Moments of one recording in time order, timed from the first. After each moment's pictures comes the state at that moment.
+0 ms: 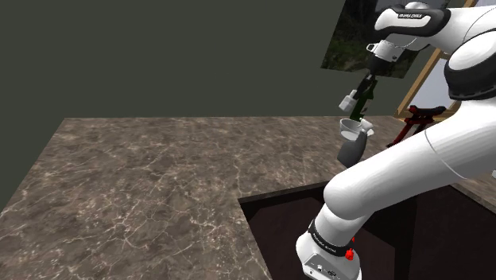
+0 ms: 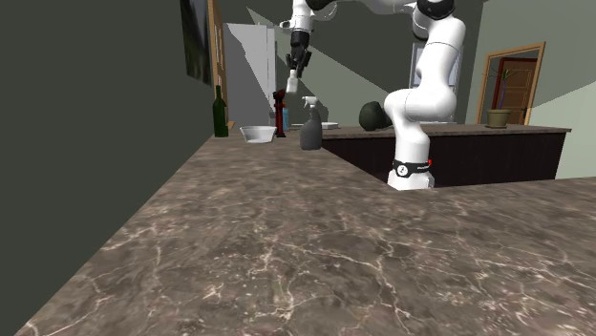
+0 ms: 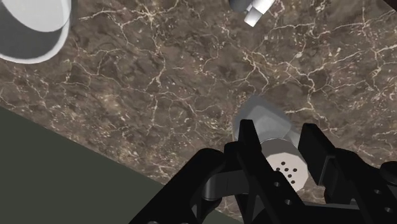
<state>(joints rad) -0.30 -0.46 -0.81 -1.92 -0.21 1.67 -1.04</state>
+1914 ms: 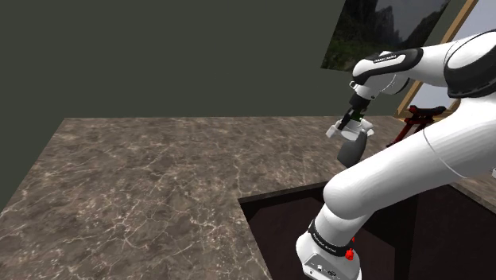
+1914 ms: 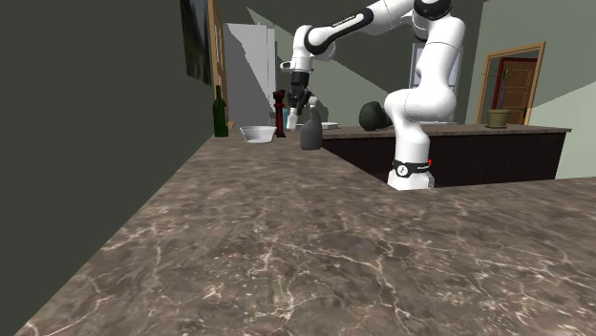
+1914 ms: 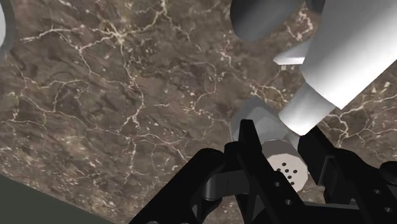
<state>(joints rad) -0.32 -0.44 -0.92 -2.28 -0.25 2.06 -1.06</state>
